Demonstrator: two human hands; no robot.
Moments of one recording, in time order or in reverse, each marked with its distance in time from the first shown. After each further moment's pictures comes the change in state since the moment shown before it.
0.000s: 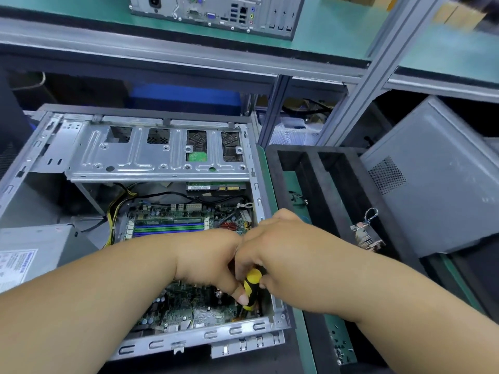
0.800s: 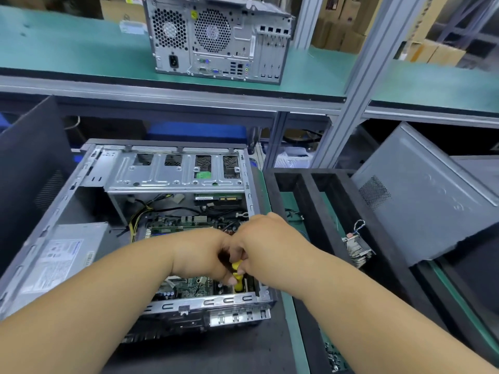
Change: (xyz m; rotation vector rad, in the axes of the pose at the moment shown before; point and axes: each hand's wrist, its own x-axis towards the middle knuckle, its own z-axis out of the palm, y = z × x) left_hand -0.033 0.023 0.007 0.010 0.164 -0.077; right_hand -0.008 -0.020 0.005 -0.041 0.185 0.122
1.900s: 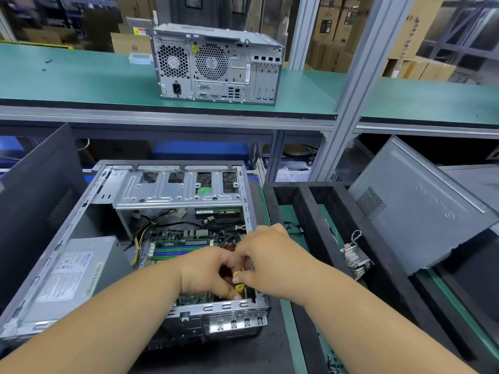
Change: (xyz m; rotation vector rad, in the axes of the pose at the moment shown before) left_hand 0.008 -0.015 0.024 -0.221 0.084 0.043; right_hand -0.019 0.005 -0.002 0.188 0.077 0.052
